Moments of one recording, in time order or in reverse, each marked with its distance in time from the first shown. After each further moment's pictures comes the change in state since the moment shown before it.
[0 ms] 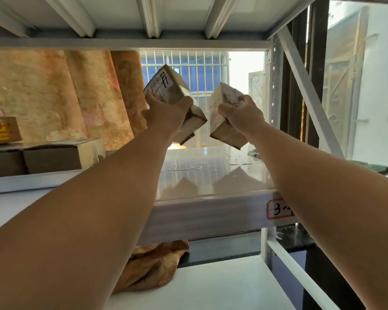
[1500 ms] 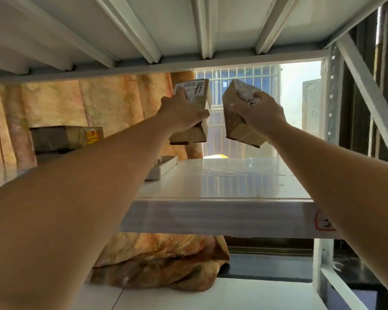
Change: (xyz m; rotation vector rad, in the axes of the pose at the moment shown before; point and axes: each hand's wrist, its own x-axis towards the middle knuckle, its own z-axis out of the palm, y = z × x) left_hand 0.002 0.038 -0.089 0.818 -0.047 0.240; right_hand -0.025 -0.054 0.031 0.015 -0.037 -0.239
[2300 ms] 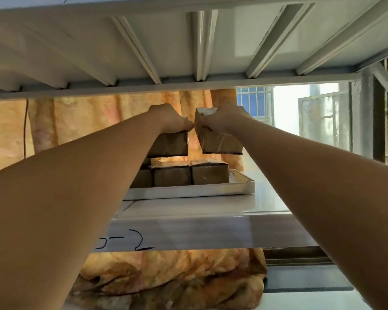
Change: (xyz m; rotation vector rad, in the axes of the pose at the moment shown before) left_hand 0.028 -0.153 -0.146 0.329 -0.142 -0.054; right_hand -0.046 -0.180 0.174 -0.393 -0.119 -0.027
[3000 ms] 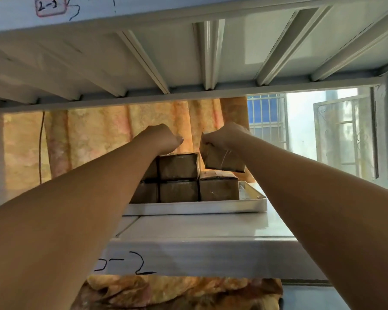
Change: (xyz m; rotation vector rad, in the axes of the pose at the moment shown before) left_hand 0.021 -0.032 0.019 0.109 0.010 -0.042; right_hand 0.024 0.002 0.026 0.069 -0.120 0.107
